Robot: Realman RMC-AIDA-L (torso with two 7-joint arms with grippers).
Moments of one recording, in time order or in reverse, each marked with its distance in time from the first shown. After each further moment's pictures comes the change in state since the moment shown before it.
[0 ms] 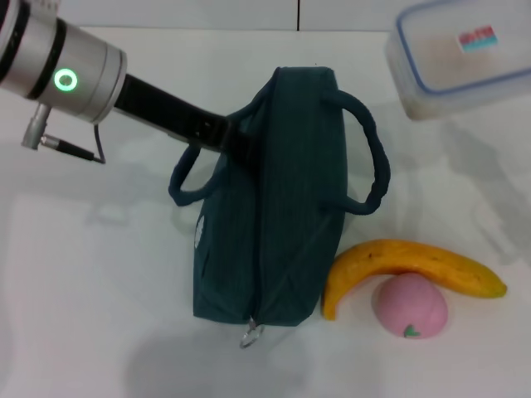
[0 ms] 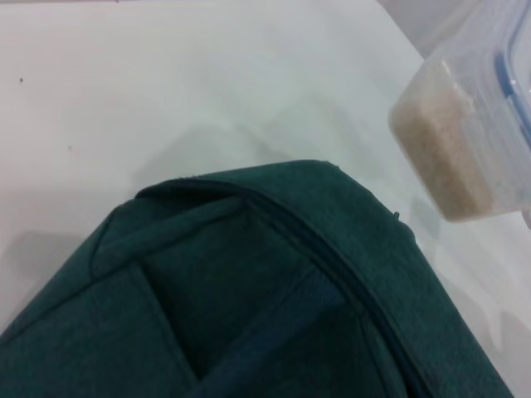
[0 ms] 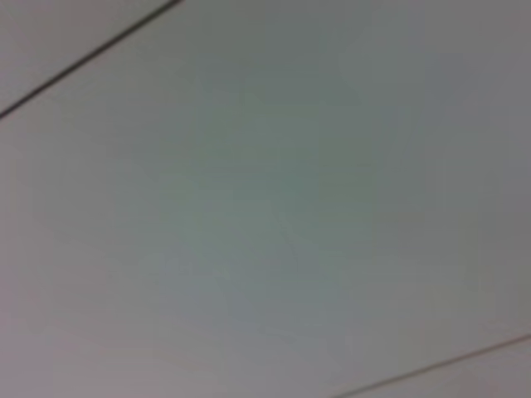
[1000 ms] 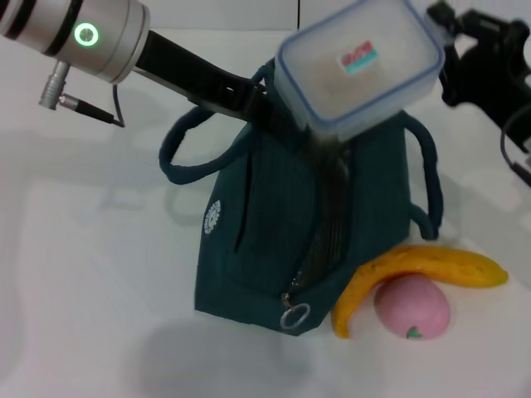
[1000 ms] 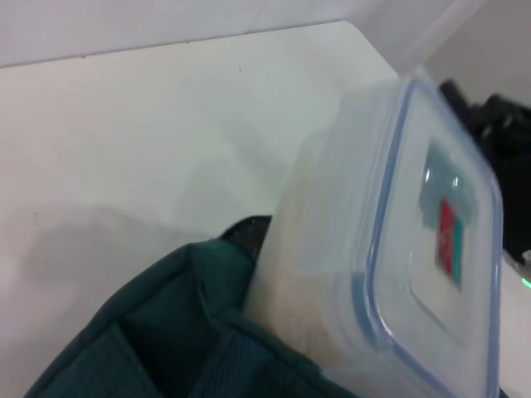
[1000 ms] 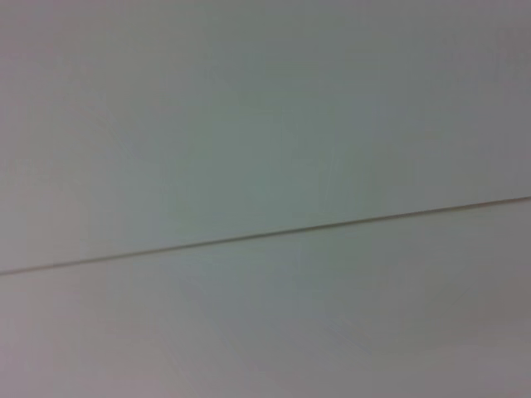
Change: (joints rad) left arm -0.077 0.001 0.001 0.036 -0.002 0.008 -0.053; right arm 0.139 0.004 -0.027 -0.005 -0.192 0.094 -0.182
